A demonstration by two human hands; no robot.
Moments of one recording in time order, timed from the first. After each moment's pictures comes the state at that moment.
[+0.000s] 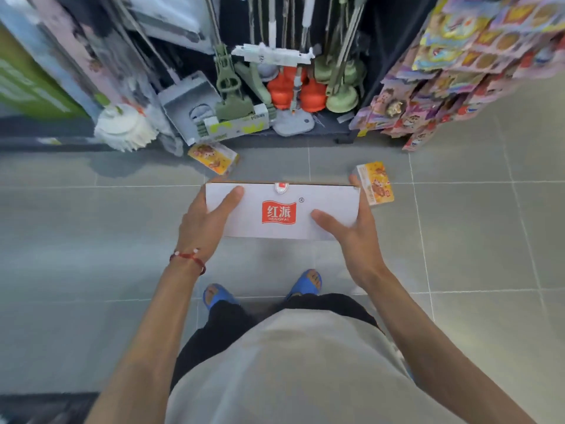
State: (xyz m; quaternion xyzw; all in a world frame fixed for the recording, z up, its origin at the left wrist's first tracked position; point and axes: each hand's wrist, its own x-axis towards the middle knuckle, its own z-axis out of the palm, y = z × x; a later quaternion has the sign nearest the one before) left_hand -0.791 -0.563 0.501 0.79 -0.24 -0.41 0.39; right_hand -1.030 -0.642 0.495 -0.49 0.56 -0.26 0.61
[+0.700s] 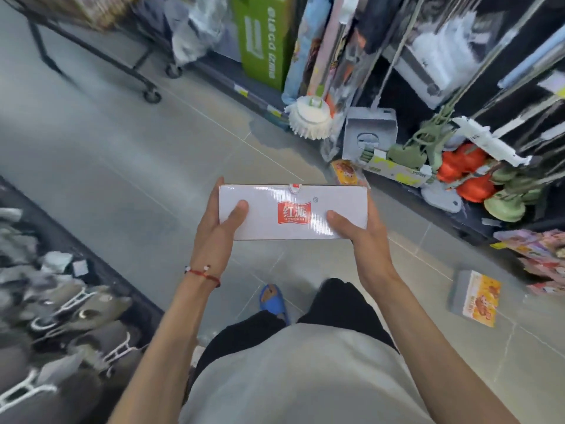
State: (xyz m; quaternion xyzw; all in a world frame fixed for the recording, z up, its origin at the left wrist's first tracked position) left_hand -0.570 -0.267 0.516 0.77 -0.01 -0.24 0.60; right_hand -0.698 -0.470 0.520 -0.63 0.35 -0.09 0.68
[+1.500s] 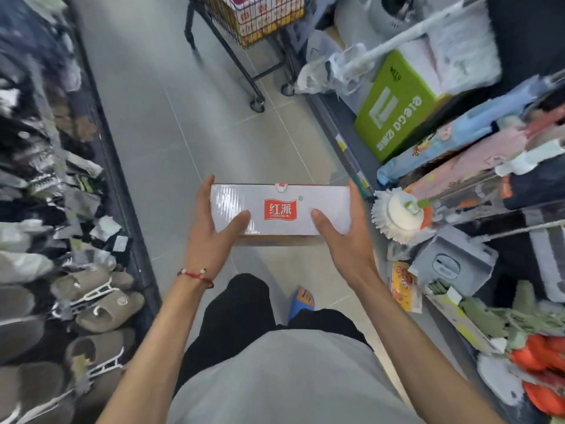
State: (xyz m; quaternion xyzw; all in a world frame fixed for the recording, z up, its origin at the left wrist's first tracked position) left_hand -0.296 -0.248 0.528 0.81 0.15 -0.07 0.57; right_hand -0.301 -0.476 0.512 -0.76 0.17 0.06 0.63
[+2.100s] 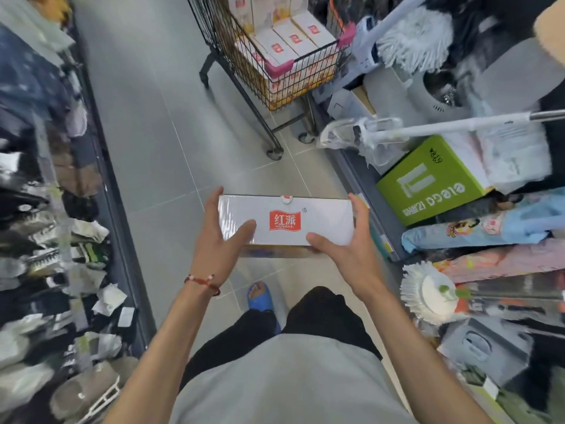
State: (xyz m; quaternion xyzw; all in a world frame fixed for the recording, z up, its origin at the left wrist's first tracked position) left_hand -0.006 -0.131 0.515 0.81 0.16 -0.07 0.56; right_hand -0.012 -0.365 0.515 -0.76 0.16 0.11 0.62
